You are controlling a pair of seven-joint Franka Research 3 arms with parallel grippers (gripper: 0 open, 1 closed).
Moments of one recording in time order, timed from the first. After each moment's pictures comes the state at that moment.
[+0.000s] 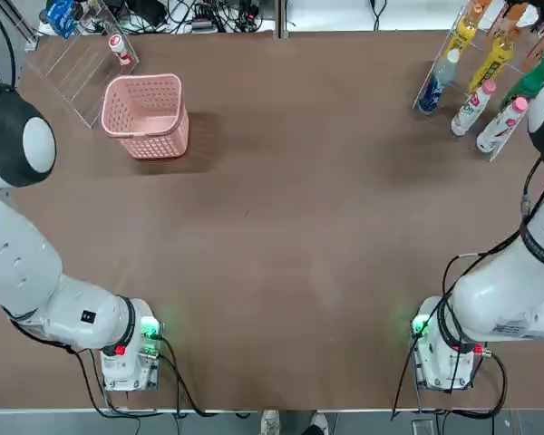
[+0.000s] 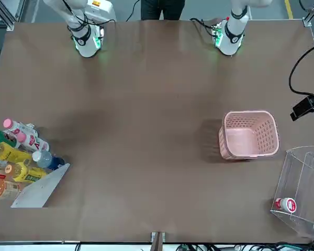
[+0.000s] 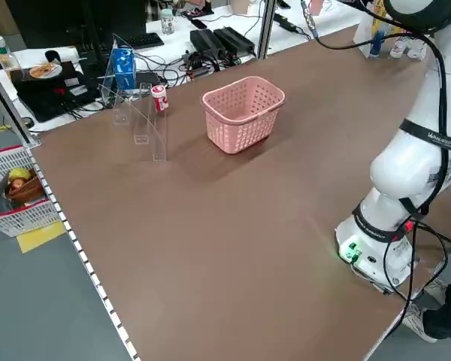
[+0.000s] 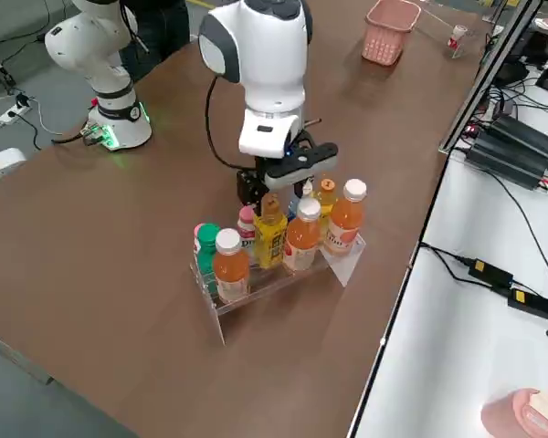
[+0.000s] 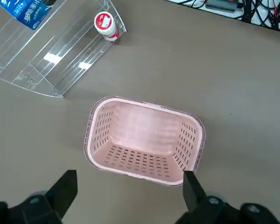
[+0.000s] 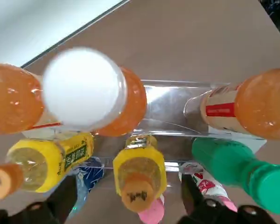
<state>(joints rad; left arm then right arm) -0.23 0.25 0.26 -1.18 -0.05 1.48 -0.22 -0.06 0.41 -0.36 -1.40 0.15 1.93 0.14</state>
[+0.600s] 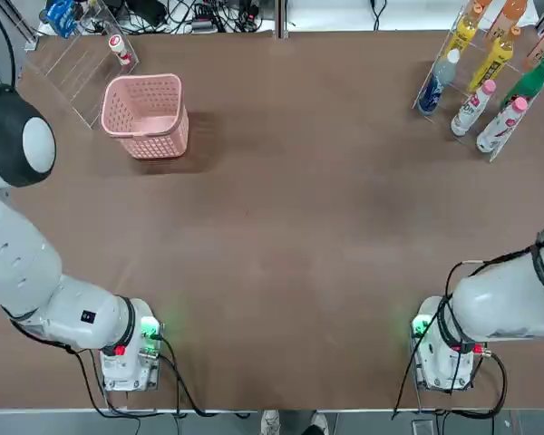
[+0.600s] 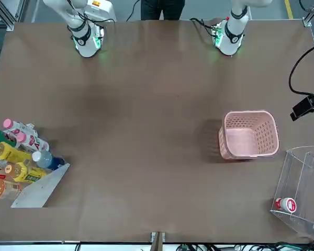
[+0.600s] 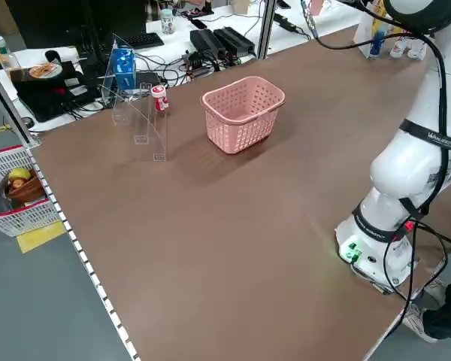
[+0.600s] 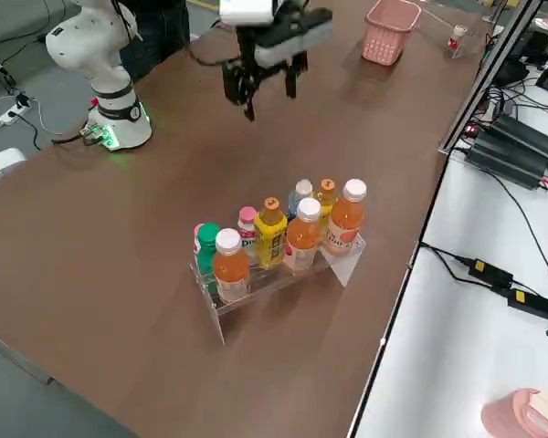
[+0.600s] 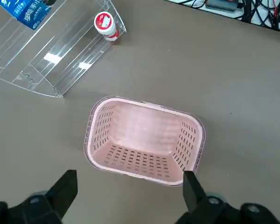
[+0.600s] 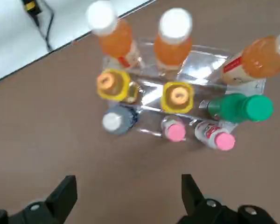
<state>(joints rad) -0.23 0.25 0.26 -1.18 -0.05 1.48 -0.22 -0.01 0.13 -0.29 -1.40 0.15 1.63 0.09</state>
